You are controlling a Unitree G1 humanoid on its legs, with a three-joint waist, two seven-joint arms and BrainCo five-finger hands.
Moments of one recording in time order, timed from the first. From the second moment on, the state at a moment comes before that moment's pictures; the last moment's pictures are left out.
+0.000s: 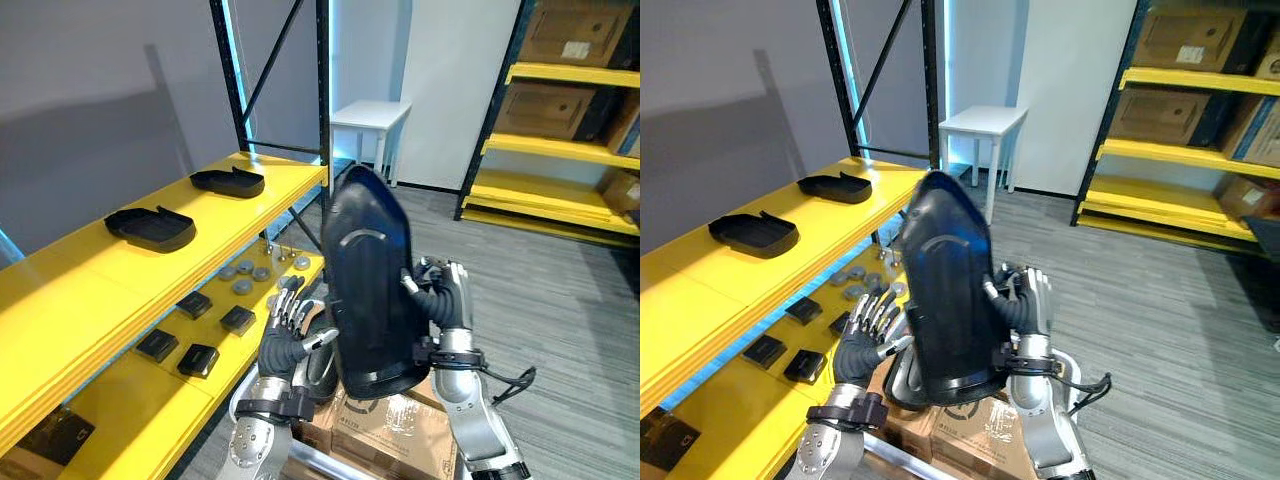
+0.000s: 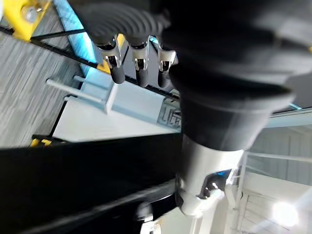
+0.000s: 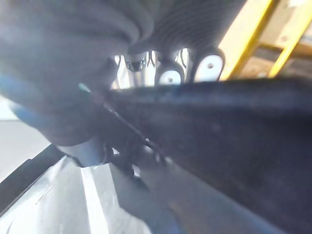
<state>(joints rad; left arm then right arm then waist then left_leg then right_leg) 0.06 0.12 -0.36 -0.25 -0.41 -0.18 0.19 -0.19 -0.13 0.18 -0.16 -0.57 -0.06 -0.42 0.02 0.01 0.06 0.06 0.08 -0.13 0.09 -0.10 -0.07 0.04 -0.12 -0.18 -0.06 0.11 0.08</state>
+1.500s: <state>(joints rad) 0.04 0.34 -0.30 -0.17 -0.99 -0.18 0.12 -0.35 -0.25 0.48 -0.04 -0.08 -0.06 -0.44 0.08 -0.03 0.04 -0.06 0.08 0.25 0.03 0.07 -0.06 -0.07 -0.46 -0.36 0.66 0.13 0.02</state>
